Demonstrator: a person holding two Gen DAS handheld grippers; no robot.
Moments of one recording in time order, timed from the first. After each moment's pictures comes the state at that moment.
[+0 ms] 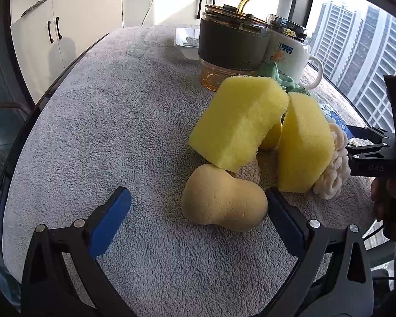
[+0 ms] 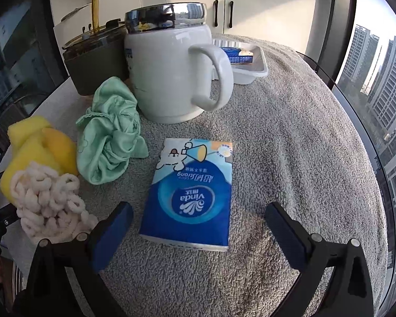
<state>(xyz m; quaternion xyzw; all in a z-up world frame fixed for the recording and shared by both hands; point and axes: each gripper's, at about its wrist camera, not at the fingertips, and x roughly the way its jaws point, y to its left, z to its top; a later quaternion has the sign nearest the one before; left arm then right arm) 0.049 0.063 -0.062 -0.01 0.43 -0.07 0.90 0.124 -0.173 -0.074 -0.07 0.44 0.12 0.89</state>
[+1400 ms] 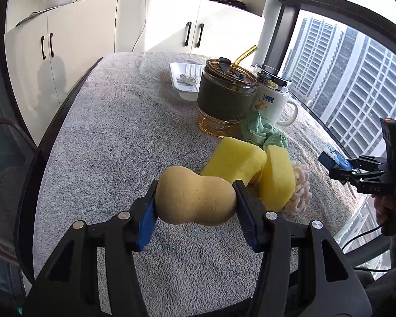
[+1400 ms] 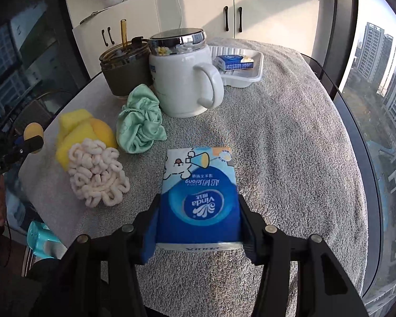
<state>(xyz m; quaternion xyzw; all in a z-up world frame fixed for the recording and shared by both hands) 0.040 0.105 -0.002 -0.05 0.38 -0.13 0.91 0.073 -0.215 -0.027 -0.06 0.44 0.17 0.88</state>
